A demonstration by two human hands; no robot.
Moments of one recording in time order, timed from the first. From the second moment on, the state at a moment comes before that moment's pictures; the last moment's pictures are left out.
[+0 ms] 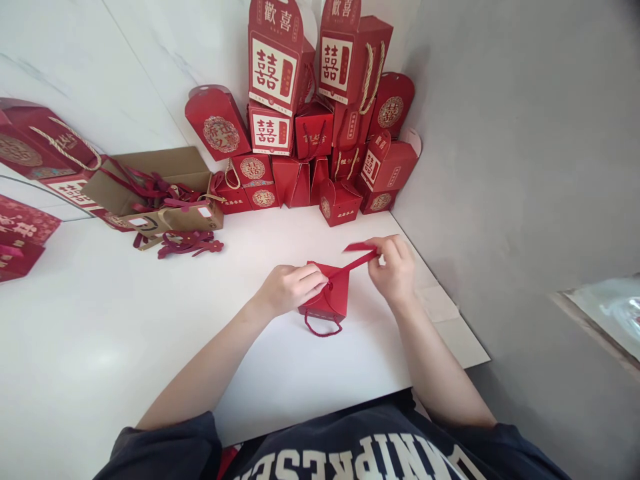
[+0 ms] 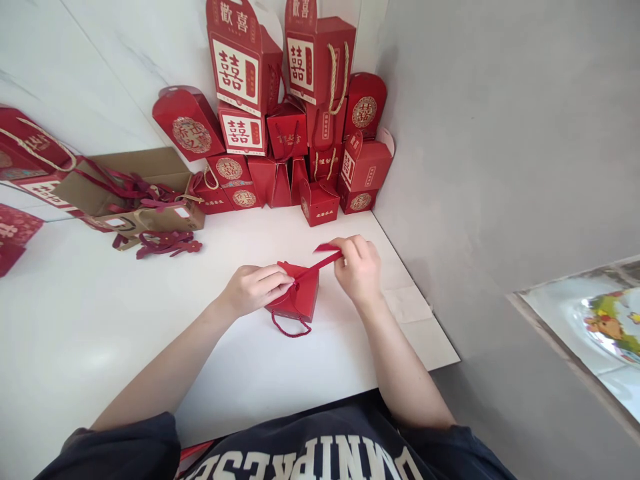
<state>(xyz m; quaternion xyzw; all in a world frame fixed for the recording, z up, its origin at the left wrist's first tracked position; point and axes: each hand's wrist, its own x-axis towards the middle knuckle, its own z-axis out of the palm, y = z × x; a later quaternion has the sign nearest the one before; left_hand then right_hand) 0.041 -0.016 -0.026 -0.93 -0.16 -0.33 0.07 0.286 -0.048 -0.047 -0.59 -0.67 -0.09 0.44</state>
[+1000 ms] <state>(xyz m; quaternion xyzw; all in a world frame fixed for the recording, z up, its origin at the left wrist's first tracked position) 0.040 -0.018 -0.020 -0.93 -0.15 -0.31 0.10 0.262 -0.058 -0.029 -0.44 -0.58 0.52 0.44</state>
